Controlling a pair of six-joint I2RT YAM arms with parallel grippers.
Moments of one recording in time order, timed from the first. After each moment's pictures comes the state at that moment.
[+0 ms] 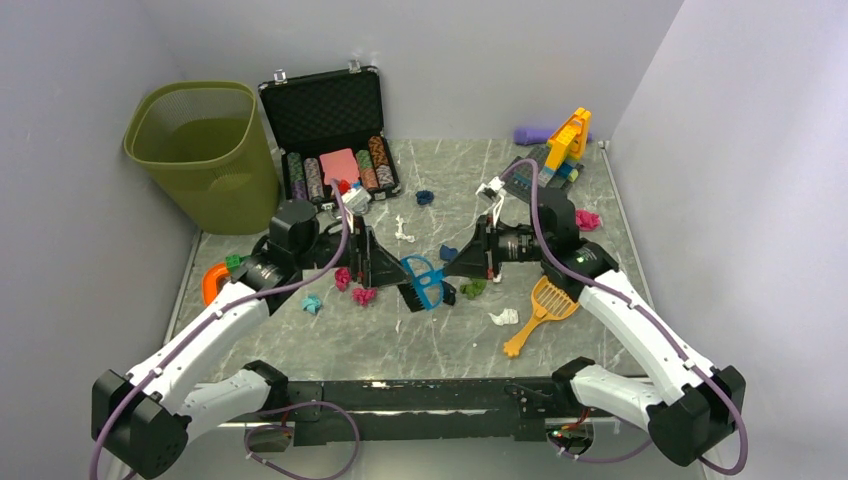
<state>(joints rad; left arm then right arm) -0.52 1.01 0.82 -0.04 0.88 -0.60 0.48 1.04 0.92 -0.26 -0.96 0.40</state>
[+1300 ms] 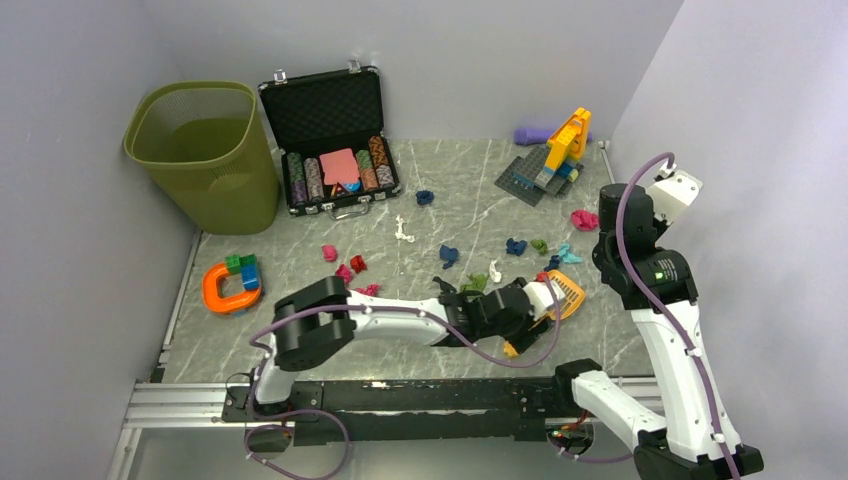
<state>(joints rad) -1.33 1.95 1.34 0.10 -0.12 -0.17 0.22 0.90 1.26 -0.95 0.87 0.53</state>
